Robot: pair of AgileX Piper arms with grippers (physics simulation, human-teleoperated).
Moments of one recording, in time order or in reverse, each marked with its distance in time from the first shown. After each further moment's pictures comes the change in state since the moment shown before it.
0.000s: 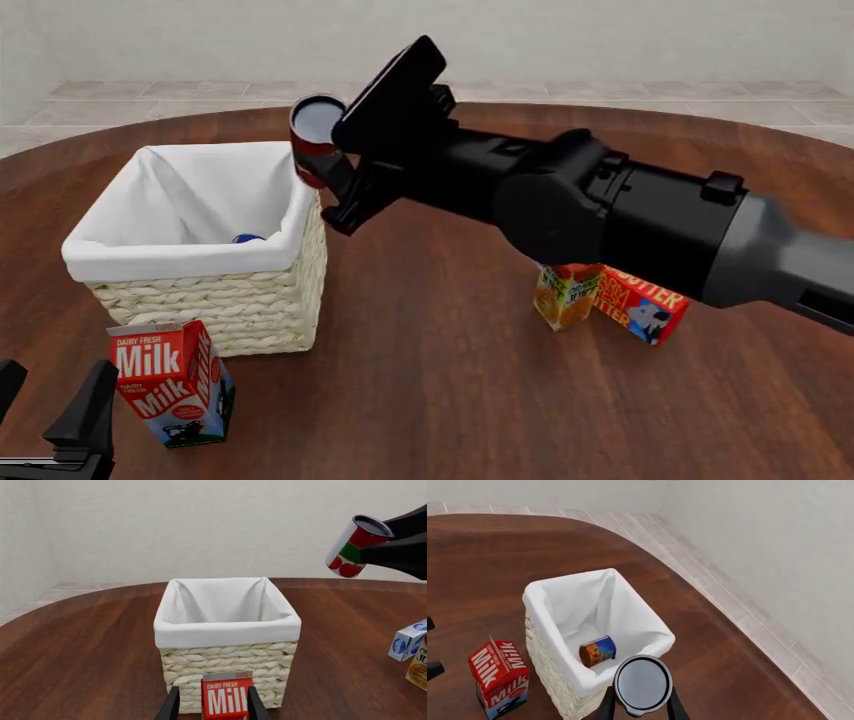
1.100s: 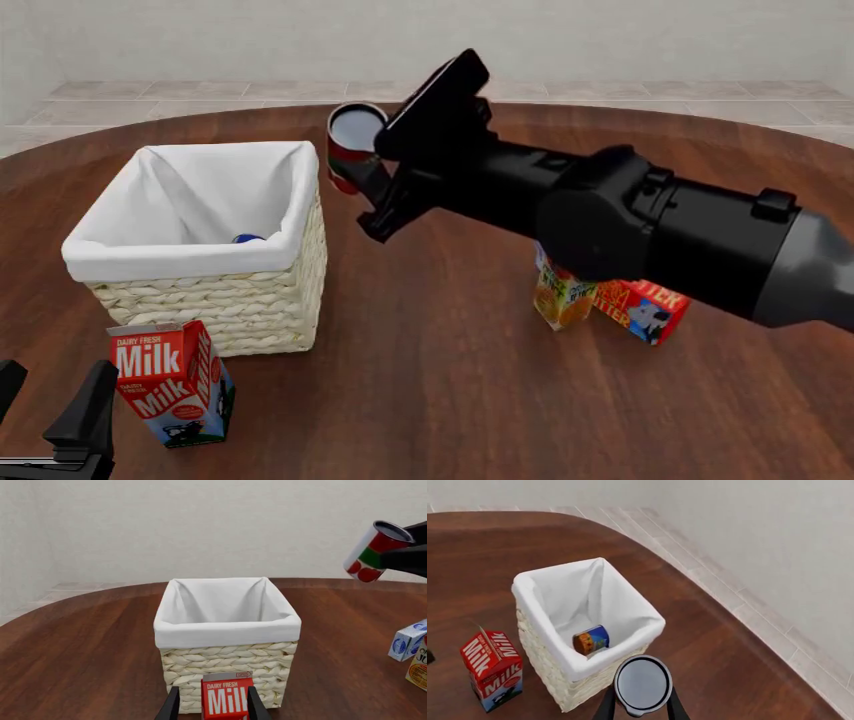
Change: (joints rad) left arm 0.000 0.000 0.000 0.000 0.000; right arm -0.041 -0.076 0.113 -0.033 0.030
